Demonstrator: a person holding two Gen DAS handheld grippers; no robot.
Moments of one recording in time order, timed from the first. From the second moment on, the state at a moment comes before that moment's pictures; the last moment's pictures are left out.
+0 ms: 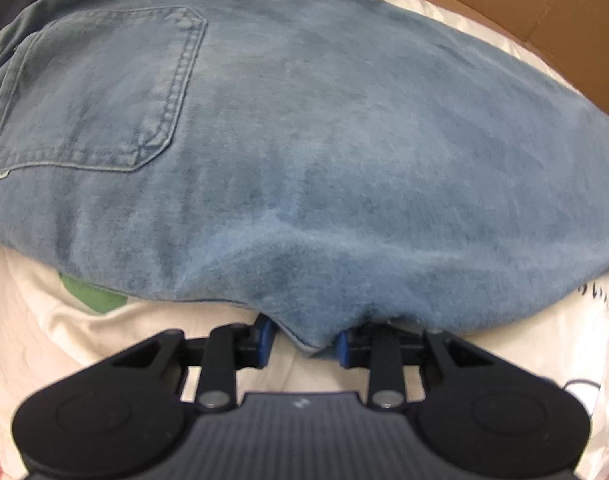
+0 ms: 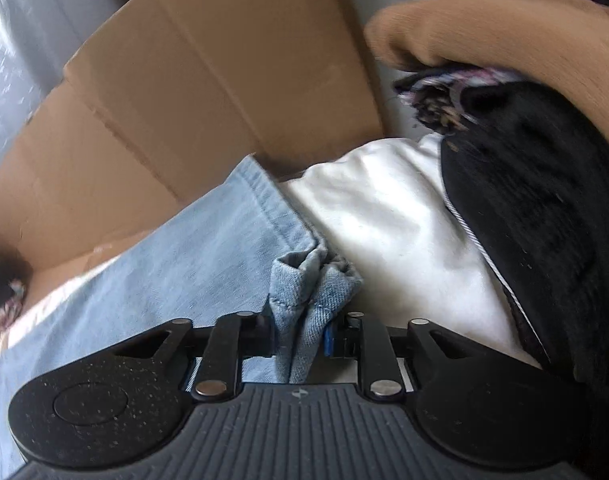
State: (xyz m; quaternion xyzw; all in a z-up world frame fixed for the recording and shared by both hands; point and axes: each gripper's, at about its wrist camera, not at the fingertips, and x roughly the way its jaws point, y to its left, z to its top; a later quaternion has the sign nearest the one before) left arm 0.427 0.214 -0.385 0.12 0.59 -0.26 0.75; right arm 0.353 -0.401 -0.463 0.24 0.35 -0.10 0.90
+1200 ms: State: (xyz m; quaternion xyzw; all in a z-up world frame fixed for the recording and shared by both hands) left arm 0.404 0.210 -0.301 0.22 0.58 -0.23 0.75; right arm 0.347 -0.424 -0.381 0.25 0.44 -0.04 0.86
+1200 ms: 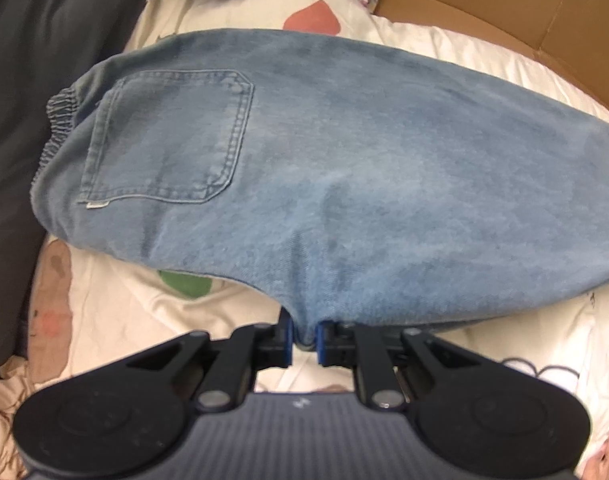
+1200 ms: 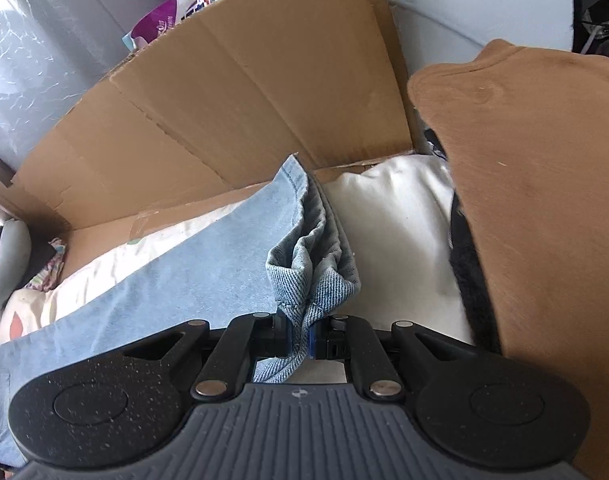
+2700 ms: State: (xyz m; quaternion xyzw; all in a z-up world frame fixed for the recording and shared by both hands) left arm 0.377 0.249 -0.252 0.27 0.58 -0.32 0.70; right arm 0.041 -0.471 -0.338 0.30 0.43 -0.12 0.84
